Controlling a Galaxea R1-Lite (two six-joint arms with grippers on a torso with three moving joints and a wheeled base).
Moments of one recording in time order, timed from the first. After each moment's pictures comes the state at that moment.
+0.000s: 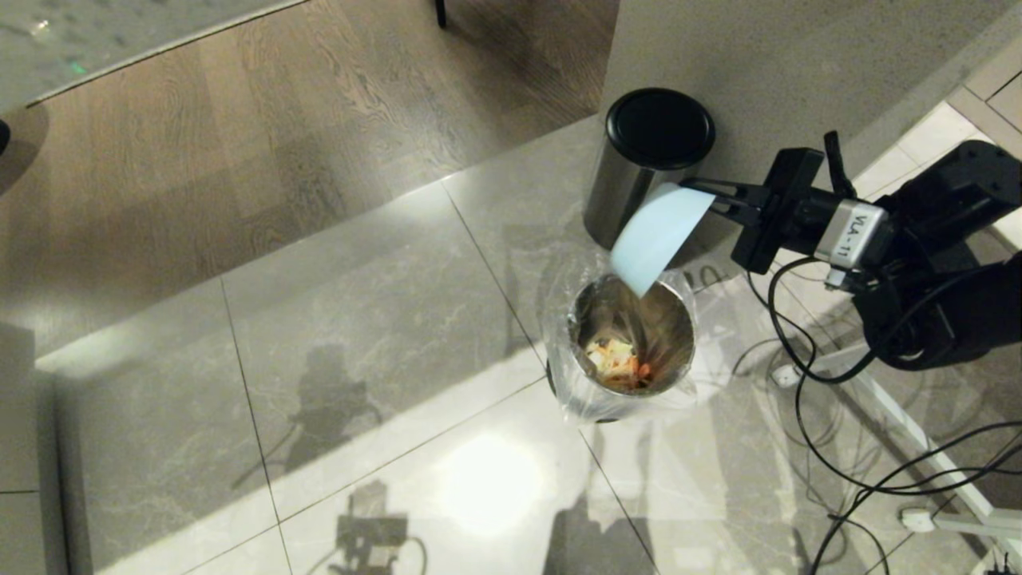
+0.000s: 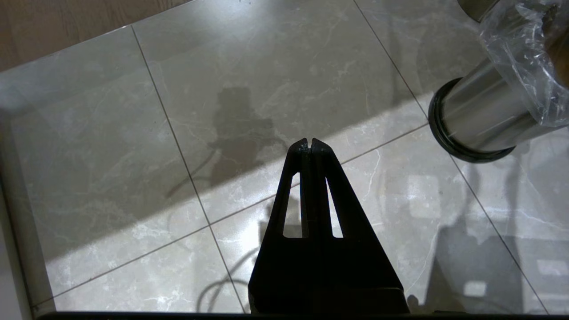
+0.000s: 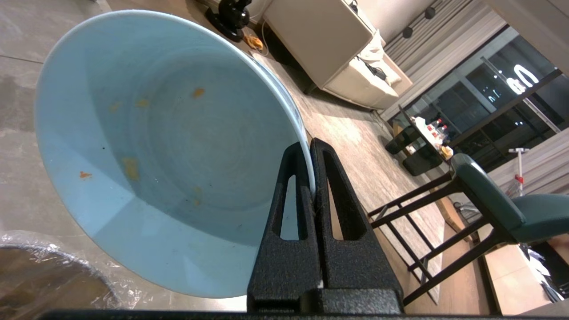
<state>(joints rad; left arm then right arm) 0.00 0.00 0.00 -0.01 0.02 -0.06 0.15 1.96 -1.11 -1.52 1.13 -0.80</state>
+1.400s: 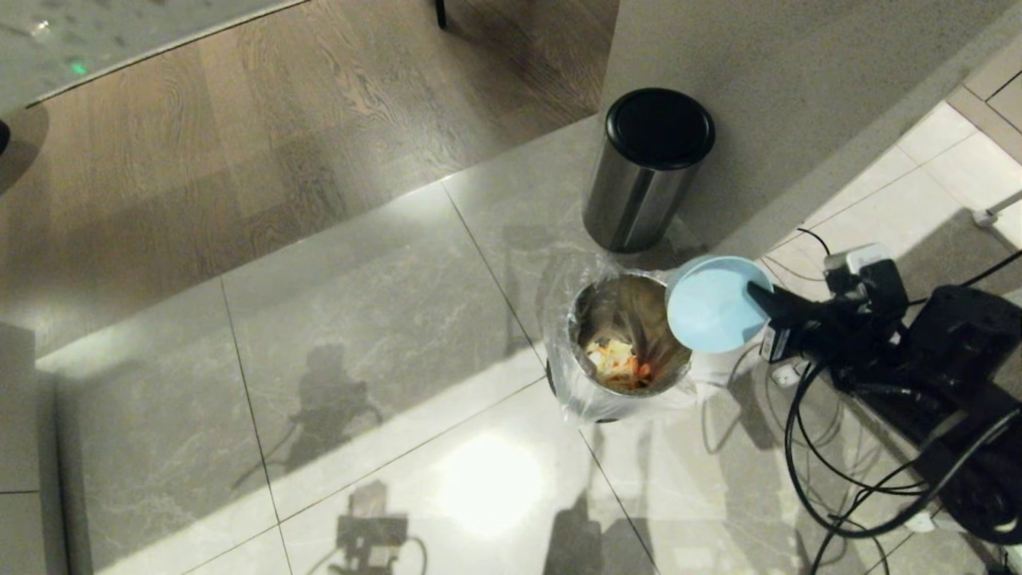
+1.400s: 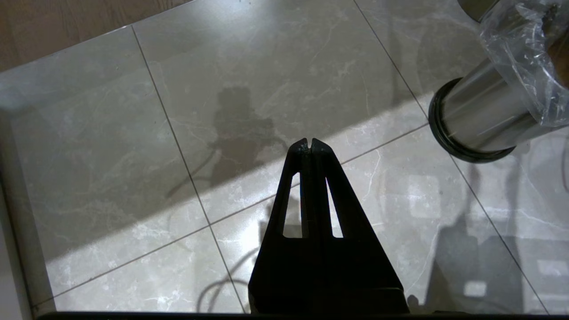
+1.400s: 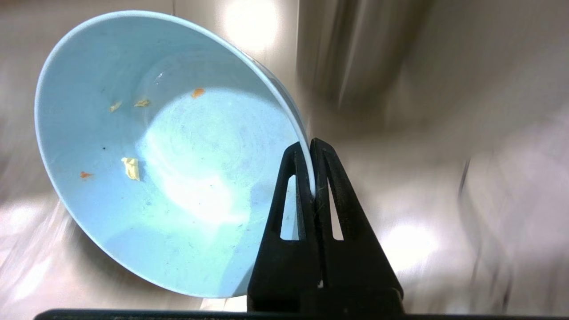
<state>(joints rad) 0.00 0.00 0.00 -0.01 0.02 -0.06 0.17 1.86 -0.43 -1.52 0.10 -0.14</state>
